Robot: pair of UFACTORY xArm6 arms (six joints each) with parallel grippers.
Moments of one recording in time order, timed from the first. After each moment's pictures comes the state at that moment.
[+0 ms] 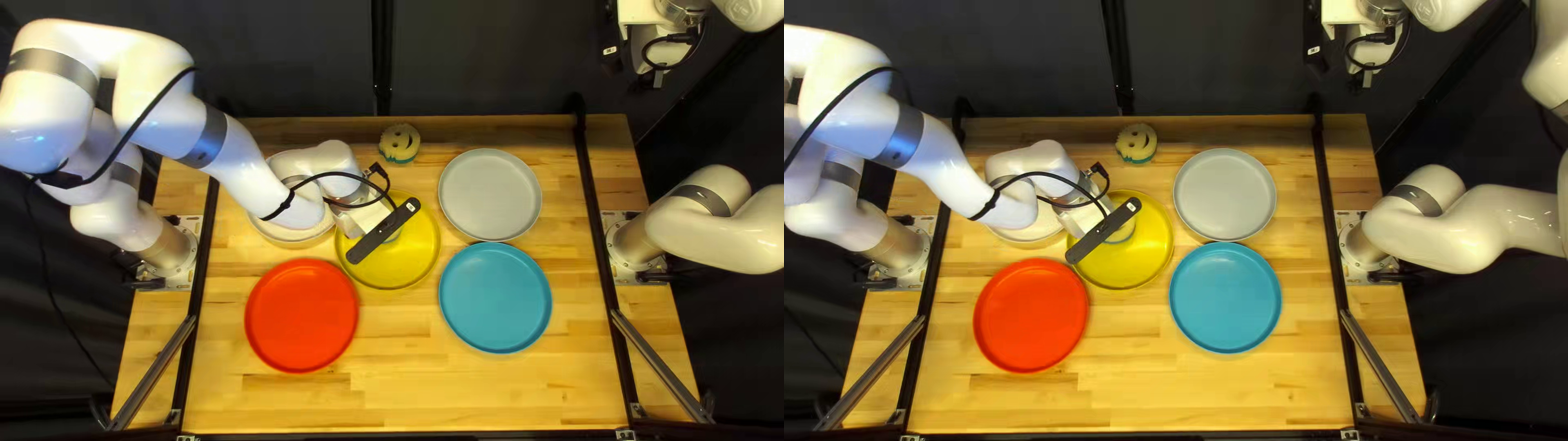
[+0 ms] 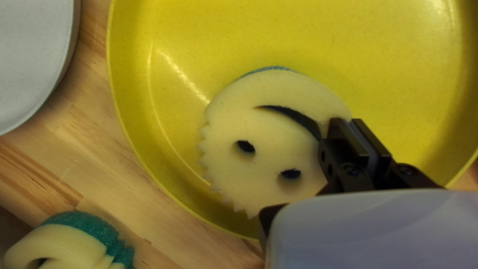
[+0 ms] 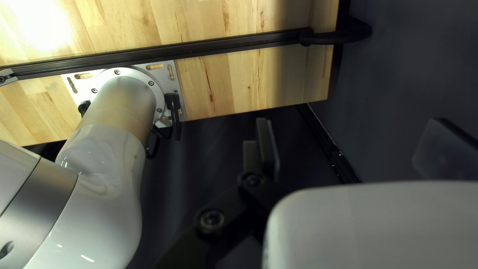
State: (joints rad) left arm 0.03 0.20 -0.78 -0.26 0.39 1.17; right arm -0.88 -0.80 -0.81 -0.17 1.60 -0.80
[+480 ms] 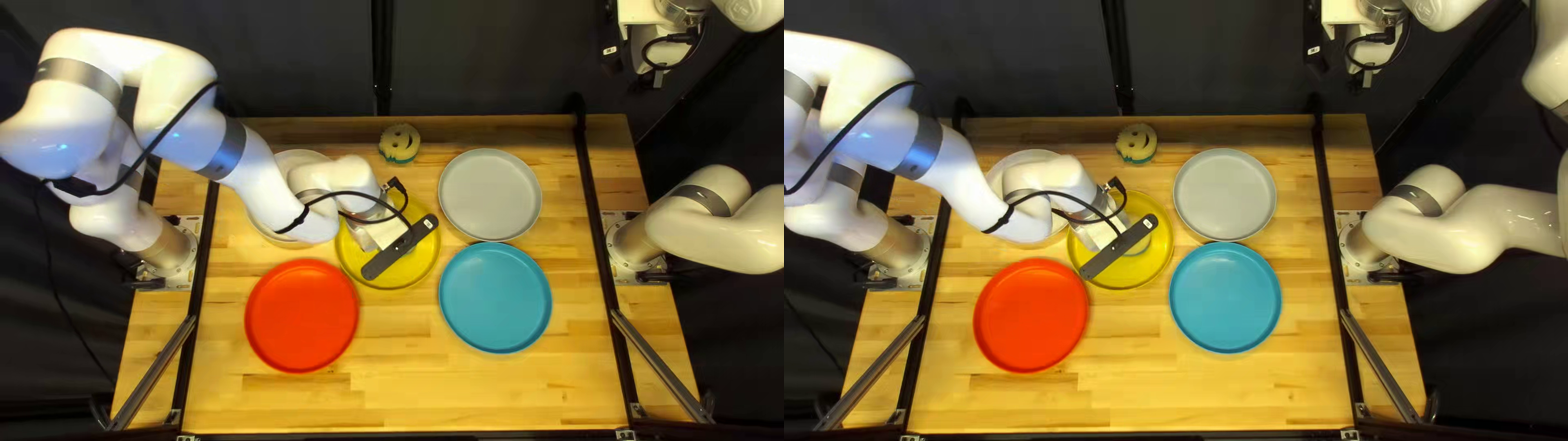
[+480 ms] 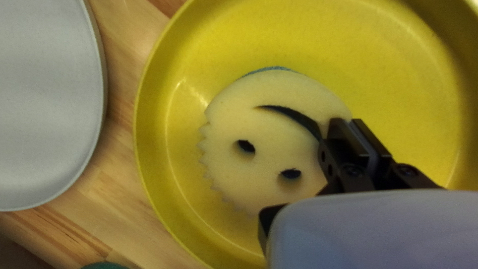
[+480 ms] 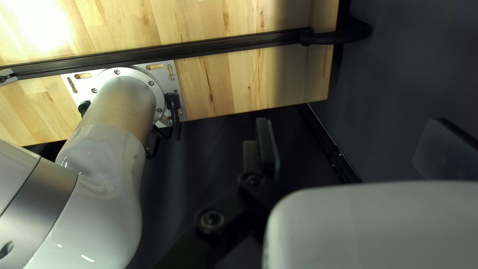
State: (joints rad) left arm -0.07 0.26 -0.87 -0.18 0.38 1.08; right arm -0.88 -0.80 -0.81 -0.17 1.60 -0.80
